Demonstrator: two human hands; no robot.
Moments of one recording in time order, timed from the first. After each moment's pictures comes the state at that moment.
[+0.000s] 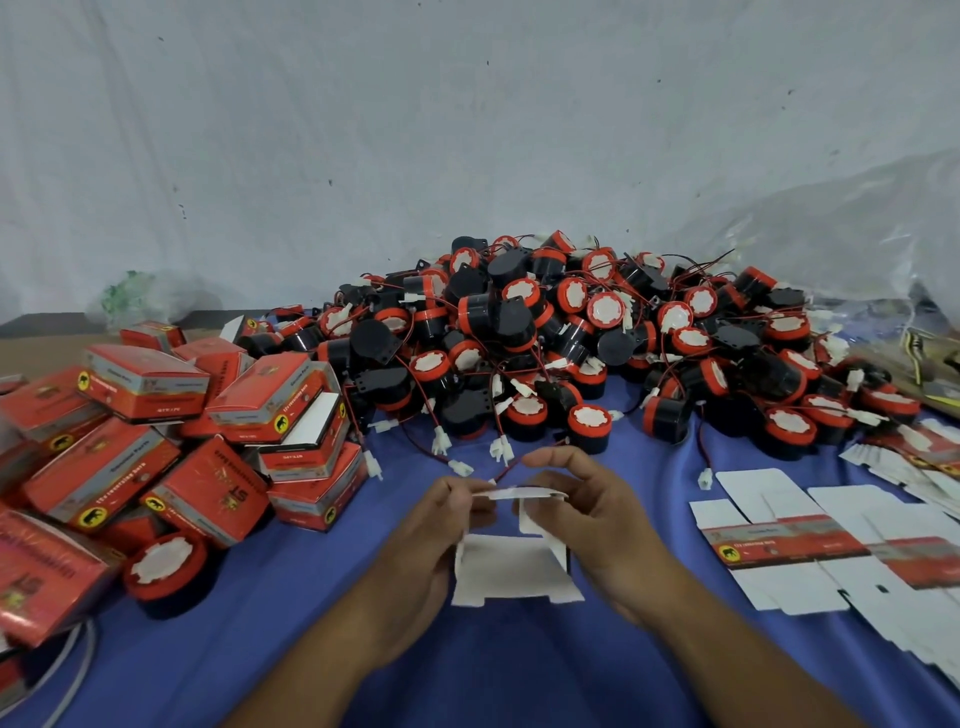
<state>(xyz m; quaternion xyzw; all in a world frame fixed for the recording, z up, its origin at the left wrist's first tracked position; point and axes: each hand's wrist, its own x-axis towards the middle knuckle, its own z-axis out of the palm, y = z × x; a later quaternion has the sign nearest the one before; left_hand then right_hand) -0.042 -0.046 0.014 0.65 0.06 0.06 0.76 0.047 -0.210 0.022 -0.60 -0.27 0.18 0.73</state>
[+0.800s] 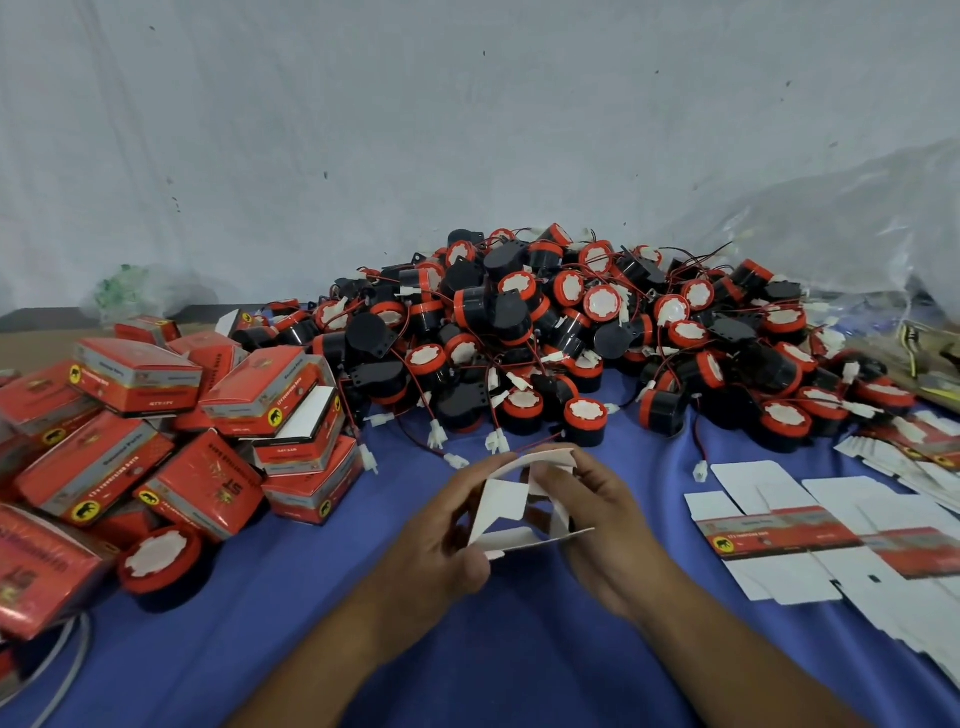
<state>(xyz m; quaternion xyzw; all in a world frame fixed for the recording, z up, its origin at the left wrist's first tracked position) -0.028 -0.032 -0.009 0.81 -0.14 0.12 0.55 0.051 -0.205 0.013 -0.55 -0.20 0.19 0.79</state>
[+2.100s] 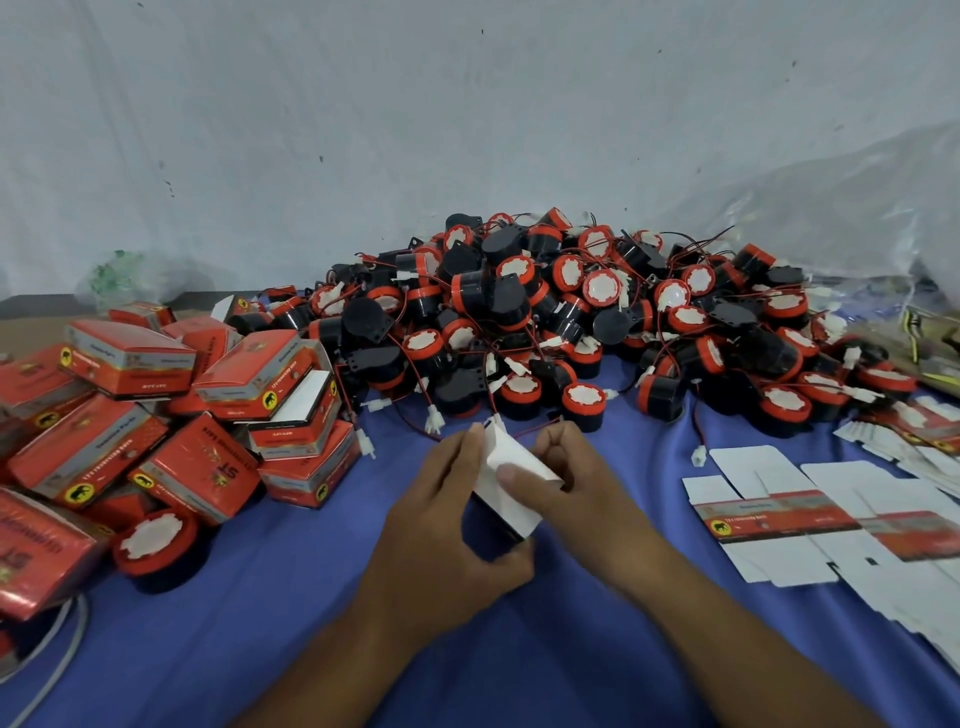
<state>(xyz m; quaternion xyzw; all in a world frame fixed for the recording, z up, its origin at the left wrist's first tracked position) -0.044 -0.065 0.008 0.90 -0.04 0.33 0.28 0.048 -0.207 0.017 -0.71 -0.30 0.12 0.63</state>
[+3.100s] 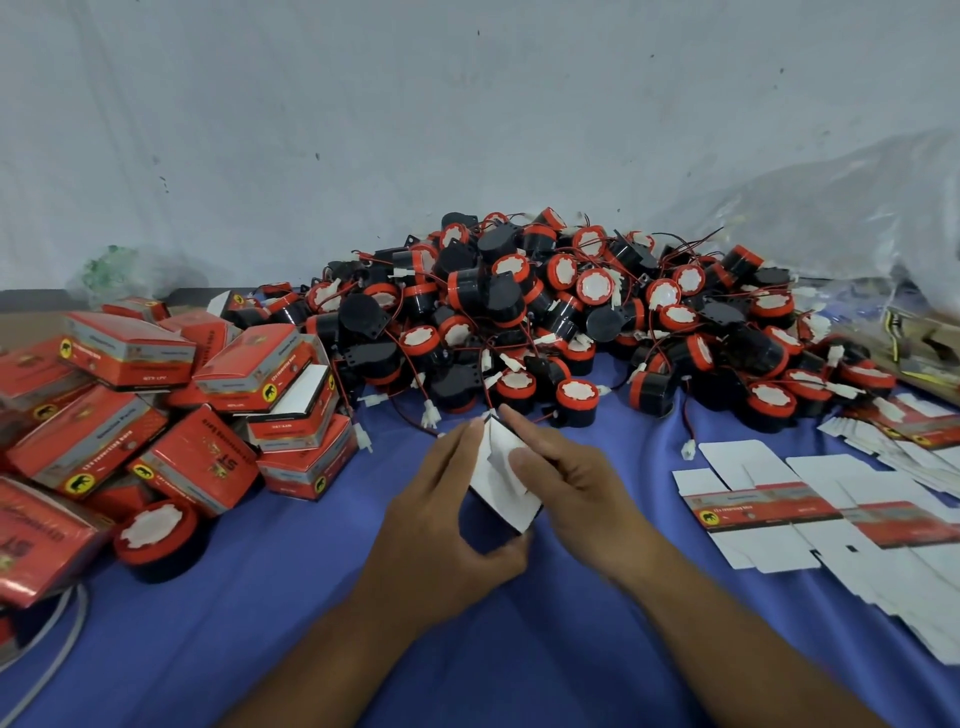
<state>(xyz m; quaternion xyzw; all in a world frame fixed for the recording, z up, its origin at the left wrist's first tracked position) -0.044 -0.065 0.008 0.88 -0.09 0.35 0.29 0.052 -0.210 0.011 -0.73 -0.35 0.06 0.58</state>
